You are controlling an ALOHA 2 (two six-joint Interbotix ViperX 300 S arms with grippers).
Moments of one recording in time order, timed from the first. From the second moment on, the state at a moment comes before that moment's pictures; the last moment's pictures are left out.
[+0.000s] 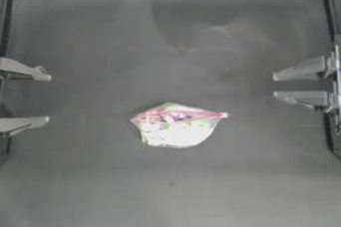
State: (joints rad) left arm 0.11 -1.16 1.18 -0.09 -0.01 0.14; right arm -0.14 -0.96 1.11 -0.02 0.01 0.00
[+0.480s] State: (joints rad) left arm 0.12 -1.20 1.18 -0.09 0.02 0.14; right arm -0.14 -0.98 1.11 -0.02 0.01 0.00
